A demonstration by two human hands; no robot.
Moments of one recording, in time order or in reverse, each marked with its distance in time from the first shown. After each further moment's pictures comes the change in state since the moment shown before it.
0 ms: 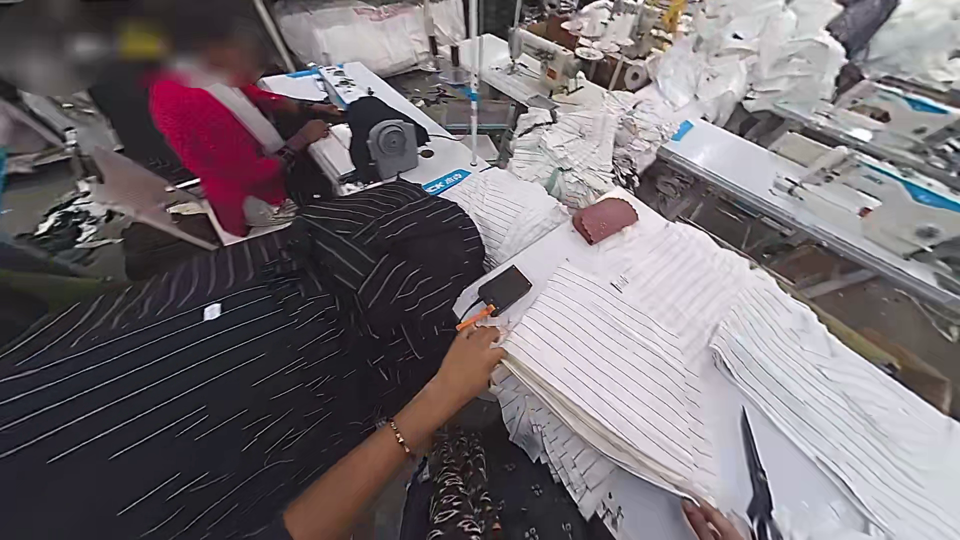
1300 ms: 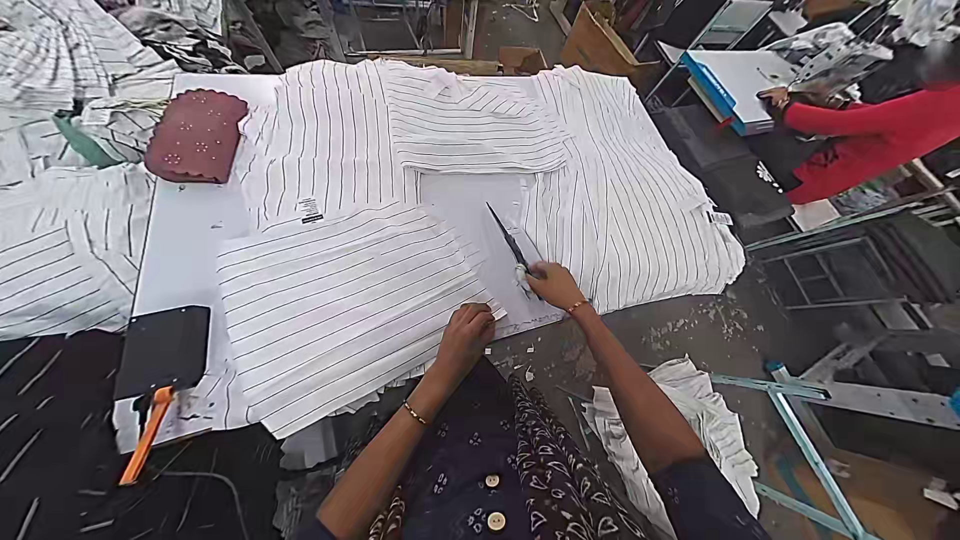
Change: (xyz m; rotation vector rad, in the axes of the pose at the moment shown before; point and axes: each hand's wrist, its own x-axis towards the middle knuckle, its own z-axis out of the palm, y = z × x) left_hand 0.007 0.194 0.224 -0.498 -0.163 0.877; right_hand -0.053 0.002 -0.061 -0.014 0.040 0.675
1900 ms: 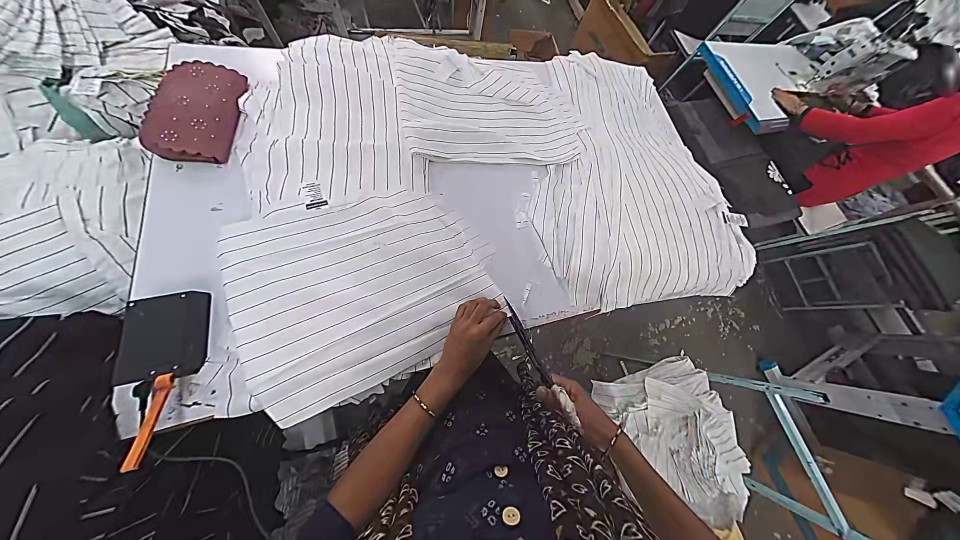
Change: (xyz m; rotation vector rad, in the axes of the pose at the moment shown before) left_hand -0.005 -0.003 0.005 0.081 0.071 0.104; right_hand -0.148 0.082 0.103 0.776 -0.285 0.108
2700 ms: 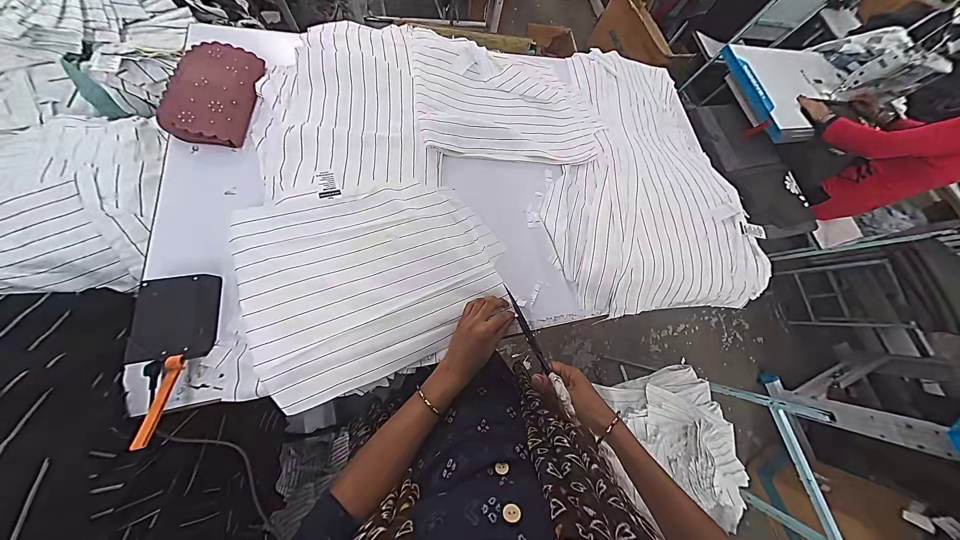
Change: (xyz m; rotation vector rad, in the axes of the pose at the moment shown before) left_hand -0.002 -0.002 0.002 -0.054 0.023 -0.016; right_hand 0.020 -0.024 -0.004 -0.233 0.026 0.038
